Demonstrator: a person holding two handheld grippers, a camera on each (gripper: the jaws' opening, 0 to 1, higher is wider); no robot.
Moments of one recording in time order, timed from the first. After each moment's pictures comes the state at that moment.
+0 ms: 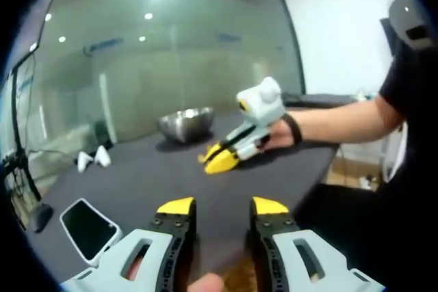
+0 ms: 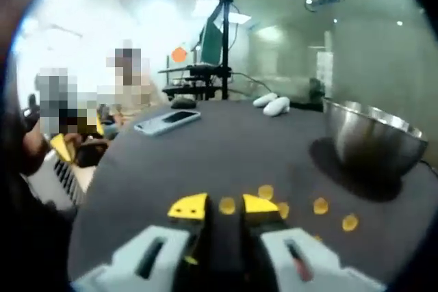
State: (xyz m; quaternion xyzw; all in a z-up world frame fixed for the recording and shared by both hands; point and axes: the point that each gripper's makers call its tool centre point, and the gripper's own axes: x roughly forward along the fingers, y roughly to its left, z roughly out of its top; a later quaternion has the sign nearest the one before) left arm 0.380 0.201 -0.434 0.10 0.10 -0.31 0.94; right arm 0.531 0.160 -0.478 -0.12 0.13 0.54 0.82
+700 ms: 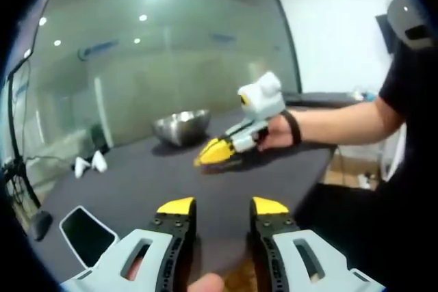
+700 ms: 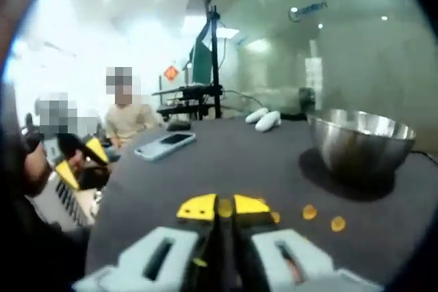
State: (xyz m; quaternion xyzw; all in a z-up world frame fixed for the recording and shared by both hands) left arm 0.381 0.193 -0.429 0.11 0.09 -0.32 0.94; right arm 0.537 0.143 -0.440 -0.05 0.10 0.52 0.85
